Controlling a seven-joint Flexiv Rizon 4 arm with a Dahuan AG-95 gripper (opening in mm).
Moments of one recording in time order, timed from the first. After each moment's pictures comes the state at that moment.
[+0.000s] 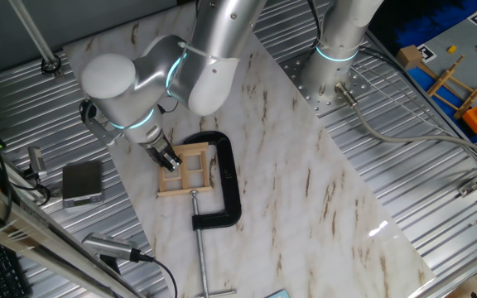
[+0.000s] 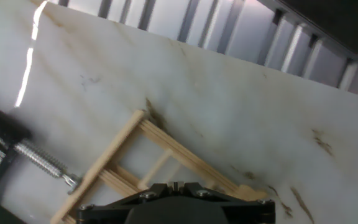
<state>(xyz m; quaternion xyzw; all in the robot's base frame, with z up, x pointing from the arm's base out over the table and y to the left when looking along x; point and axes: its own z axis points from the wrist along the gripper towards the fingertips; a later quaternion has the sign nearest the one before) 0.571 0.068 0.033 0.15 -0.99 -0.02 0.06</state>
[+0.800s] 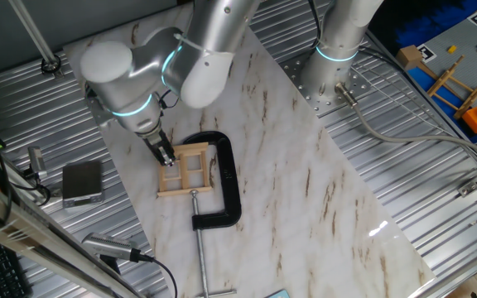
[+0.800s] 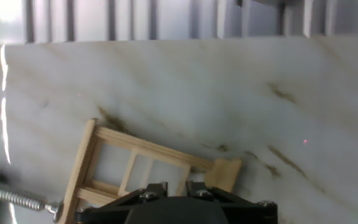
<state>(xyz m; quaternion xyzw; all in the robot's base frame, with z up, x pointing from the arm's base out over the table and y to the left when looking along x) 0.567 0.049 0.028 -0.03 -1.00 -0.05 0.06</state>
